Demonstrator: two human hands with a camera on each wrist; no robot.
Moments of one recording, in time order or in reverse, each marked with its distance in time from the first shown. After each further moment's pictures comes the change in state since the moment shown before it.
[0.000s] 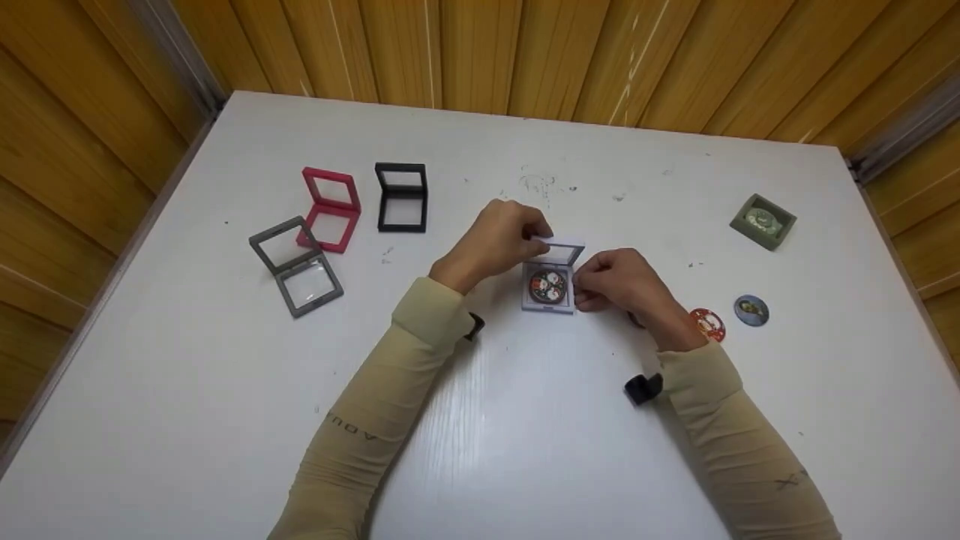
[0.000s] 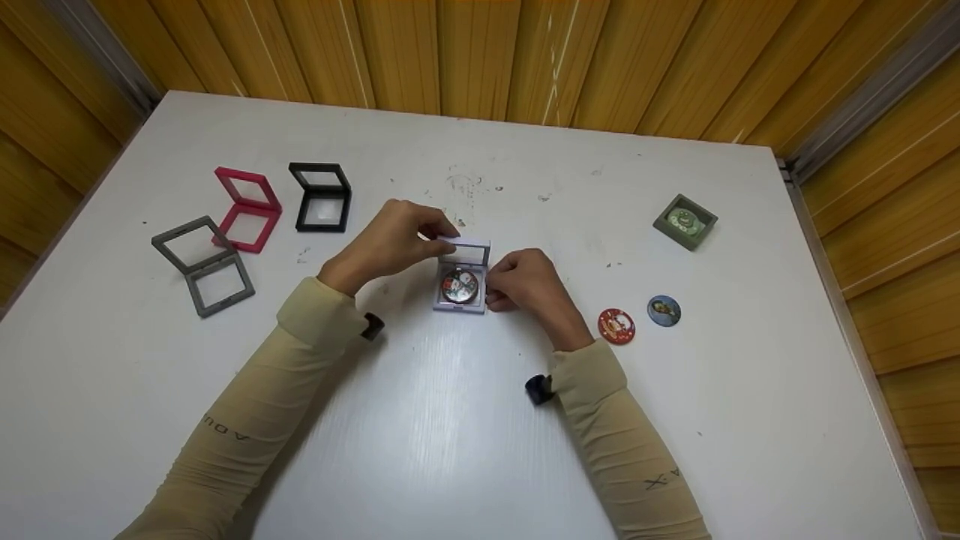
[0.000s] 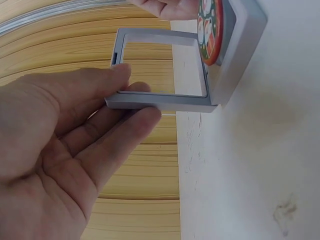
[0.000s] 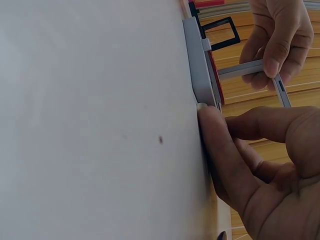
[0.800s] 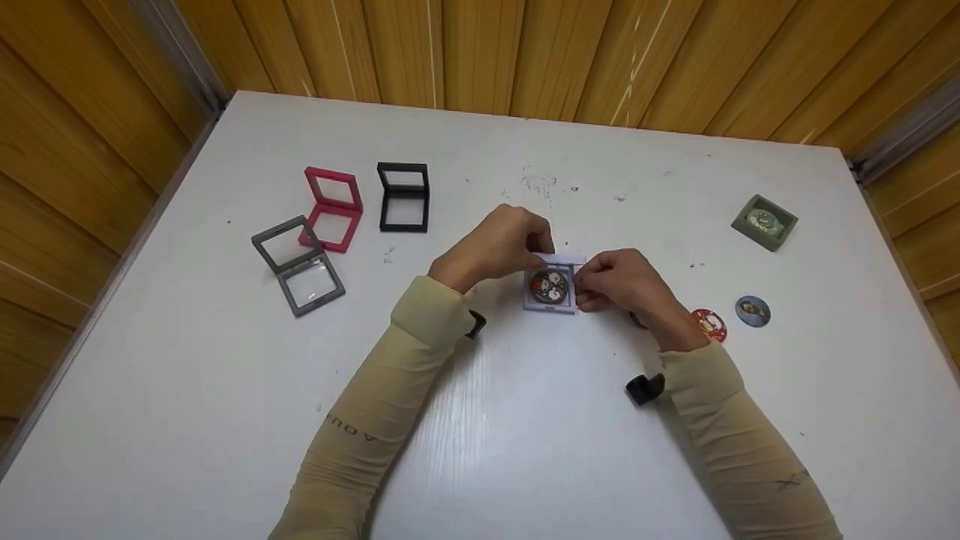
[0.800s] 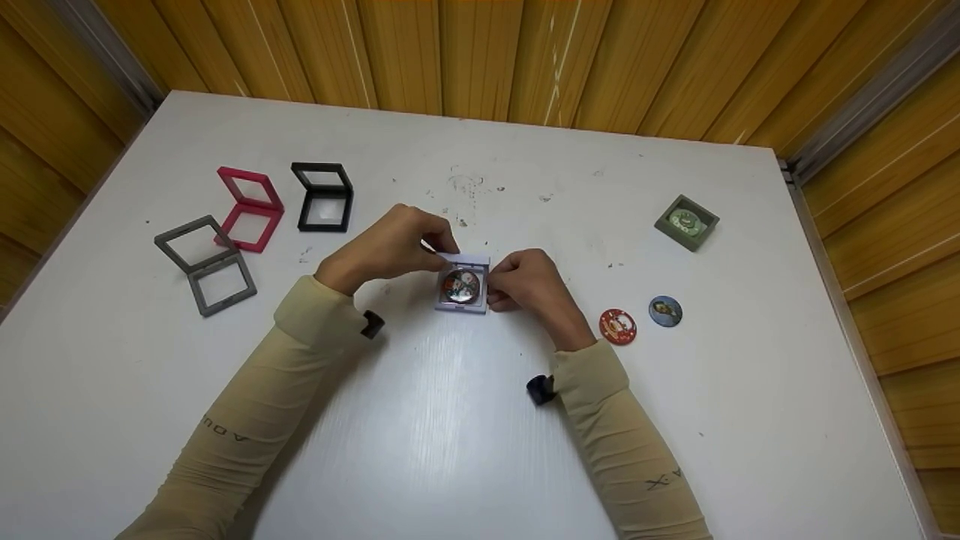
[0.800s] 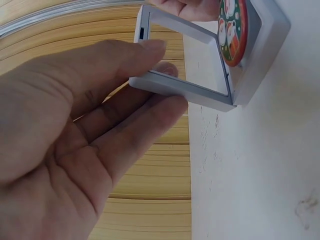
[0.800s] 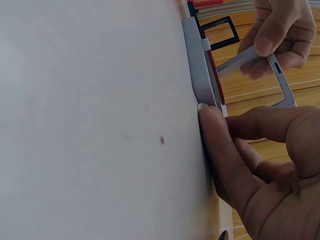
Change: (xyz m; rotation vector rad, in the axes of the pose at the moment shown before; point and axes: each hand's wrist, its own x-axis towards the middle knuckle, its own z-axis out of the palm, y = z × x) left_hand -0.004 0.004 -0.005 0.030 -0.151 0.039; right_hand 0.002 0.000 0.001 0.009 0.002 0.012
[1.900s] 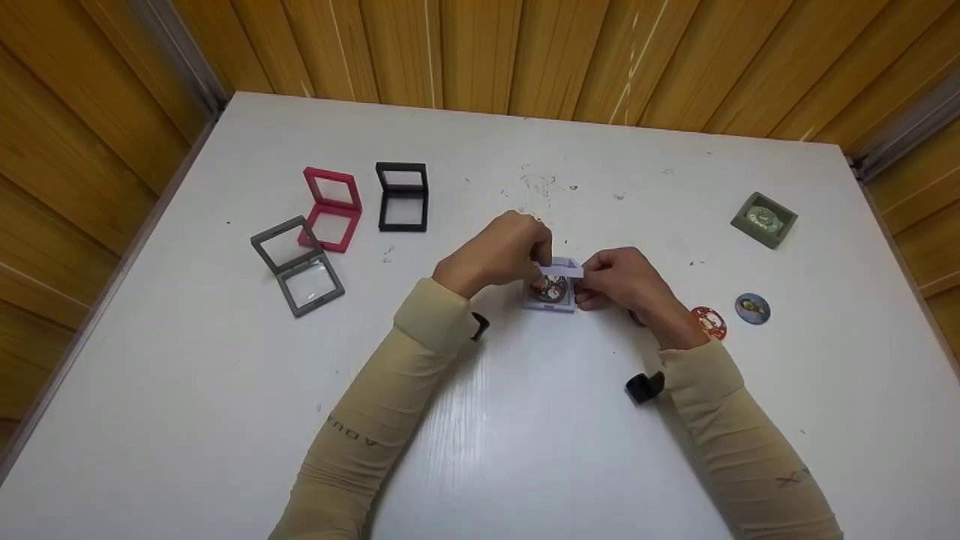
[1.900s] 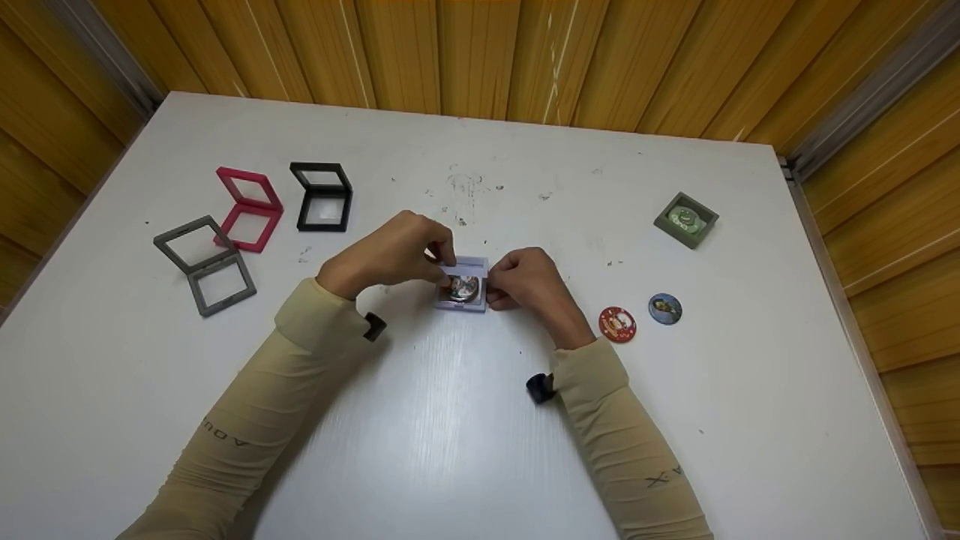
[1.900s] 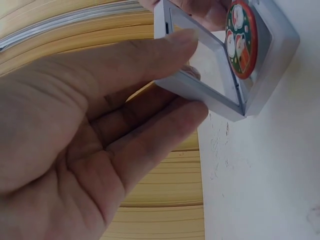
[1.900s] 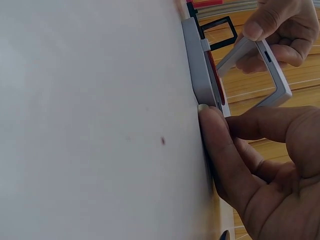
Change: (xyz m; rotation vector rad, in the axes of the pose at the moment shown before) left_hand -0.004 0.011 0.003 0.095 -0.048 0.031; right_hand 0.001 0.001 -0.001 -0.008 0.009 0.008
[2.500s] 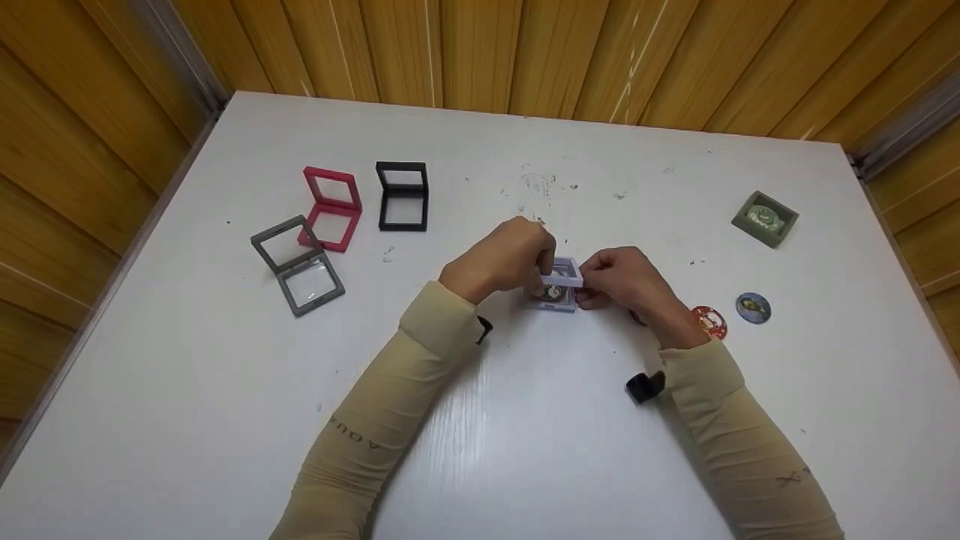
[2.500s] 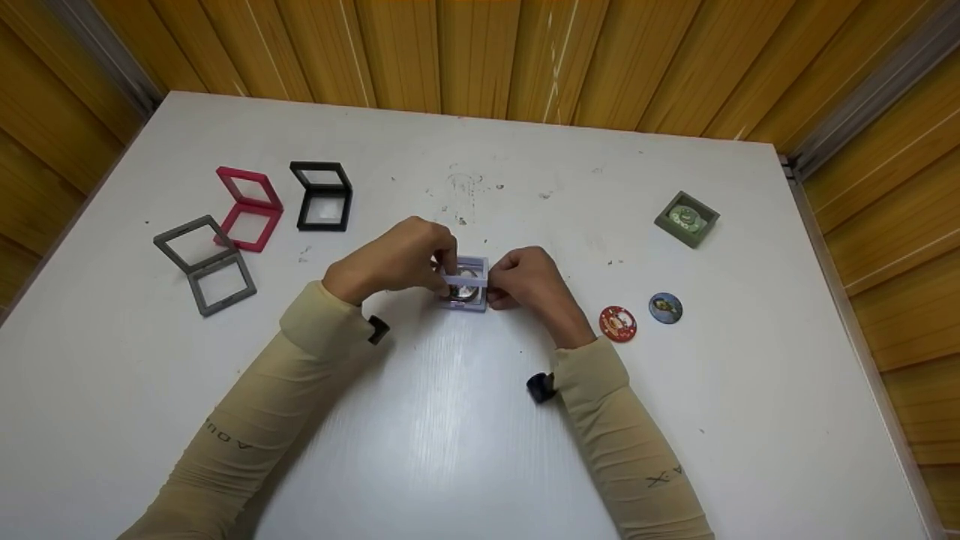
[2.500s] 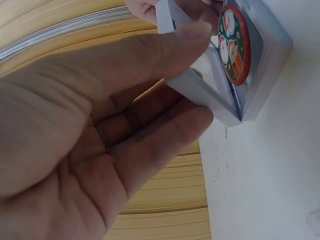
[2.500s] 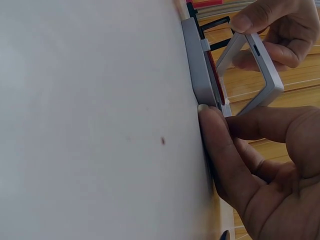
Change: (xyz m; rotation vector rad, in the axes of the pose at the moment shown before) left_hand 0.000 0.008 0.007 0.079 -0.032 -0.037; right_hand -0.001 -0.001 0.000 -0.047 0.008 -0.010
